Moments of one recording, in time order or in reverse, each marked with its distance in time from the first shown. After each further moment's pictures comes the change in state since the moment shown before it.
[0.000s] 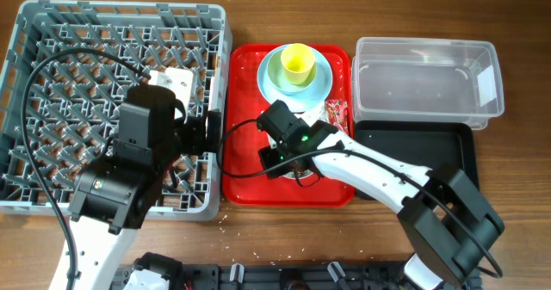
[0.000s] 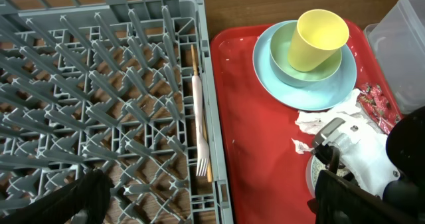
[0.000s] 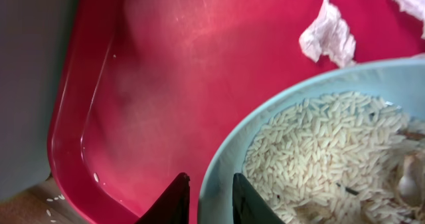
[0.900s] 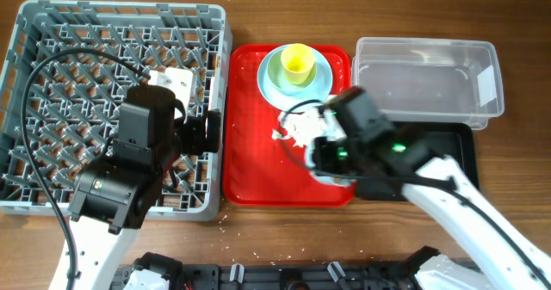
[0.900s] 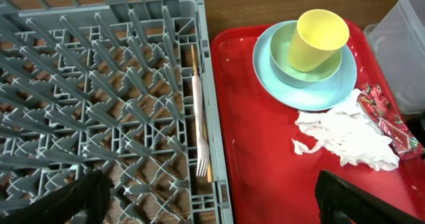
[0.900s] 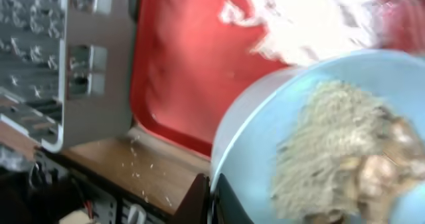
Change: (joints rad) left arm 0.000 0.000 0.000 0.000 0.000 0.000; right arm -0.238 -0.517 0.000 -0.429 -0.093 0.091
